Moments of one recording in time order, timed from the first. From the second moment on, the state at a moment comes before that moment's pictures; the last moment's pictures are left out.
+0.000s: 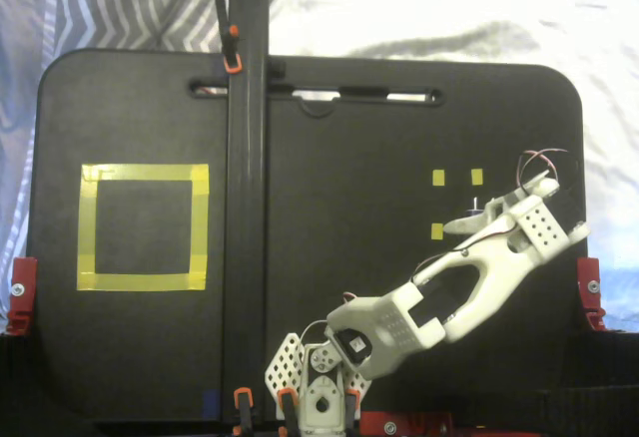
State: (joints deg) arm 56.2 70.7 77.3 78.8 -147.2
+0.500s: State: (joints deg) arm 57.0 61.9 77.3 72.6 -147.1
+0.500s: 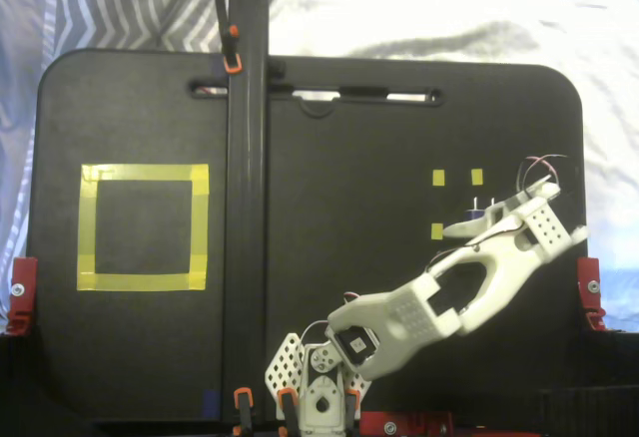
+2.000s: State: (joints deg) arm 52.8 70.2 77.3 81.4 -145.5
